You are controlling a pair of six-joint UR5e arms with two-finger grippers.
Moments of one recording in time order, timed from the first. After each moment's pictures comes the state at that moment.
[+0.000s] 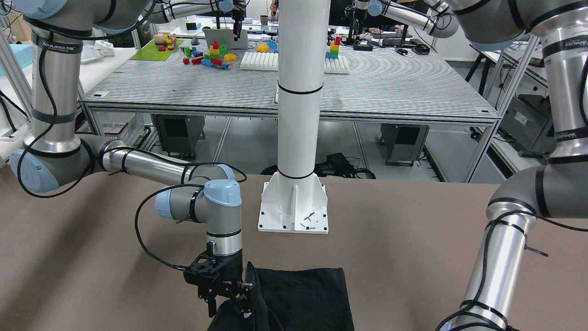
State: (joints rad) left arm -1.04 -2.46 -0.91 -2.20 -1.94 -0.71; right arm 0.47 -1.08 1.83 -1.38 1.39 1.68
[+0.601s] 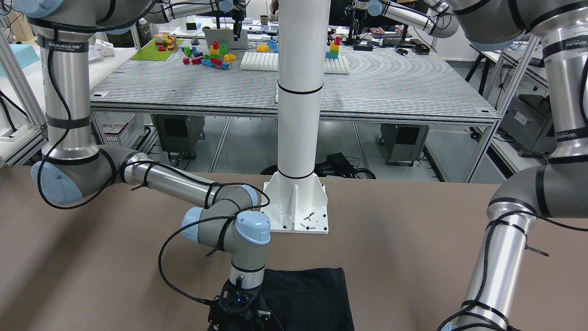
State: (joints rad) left arm -1.04 -2.46 -0.91 -2.20 -1.94 -0.71; right arm 0.48 -0.90 1.59 -1.49 1.44 1.47
